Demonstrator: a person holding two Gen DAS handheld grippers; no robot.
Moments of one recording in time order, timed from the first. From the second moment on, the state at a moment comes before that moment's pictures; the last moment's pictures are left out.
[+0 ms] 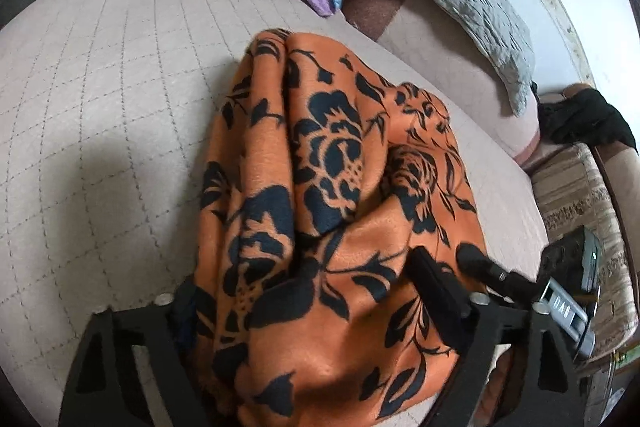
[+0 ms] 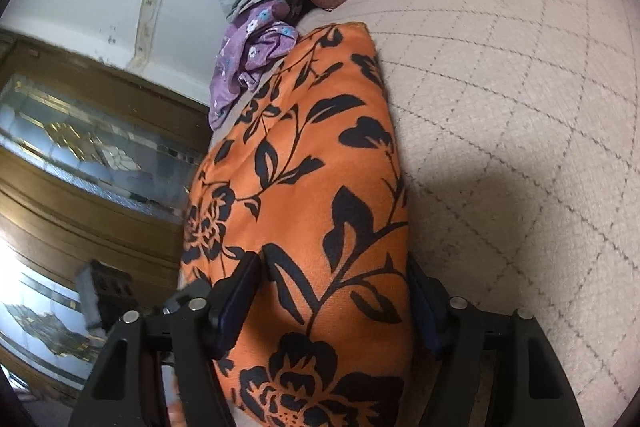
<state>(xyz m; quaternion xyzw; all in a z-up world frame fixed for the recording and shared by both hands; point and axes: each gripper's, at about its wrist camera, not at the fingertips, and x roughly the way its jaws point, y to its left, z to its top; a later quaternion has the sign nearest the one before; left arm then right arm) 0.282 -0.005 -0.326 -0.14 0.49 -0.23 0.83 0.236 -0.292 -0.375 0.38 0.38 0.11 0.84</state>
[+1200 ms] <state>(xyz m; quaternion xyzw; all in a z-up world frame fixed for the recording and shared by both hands) 0.157 -0.093 -0.242 -0.05 0.39 -0.30 0.87 0.079 -0.337 -0.290 0.29 0.25 0.02 0.92</state>
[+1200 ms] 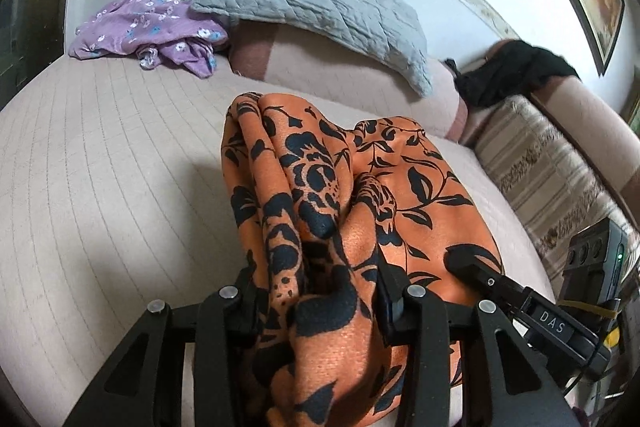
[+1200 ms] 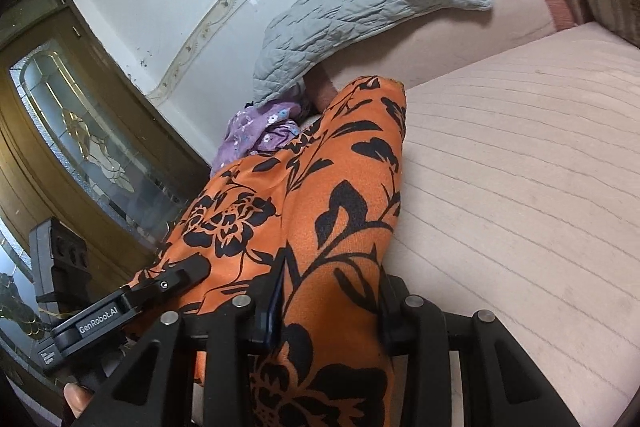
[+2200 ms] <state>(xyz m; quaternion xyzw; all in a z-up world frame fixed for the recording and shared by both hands) 0.019 -0.072 -0.136 0.11 0.22 -0.11 0.96 -0.050 -0.306 -0.200 0.17 0.25 -0.10 0.95</state>
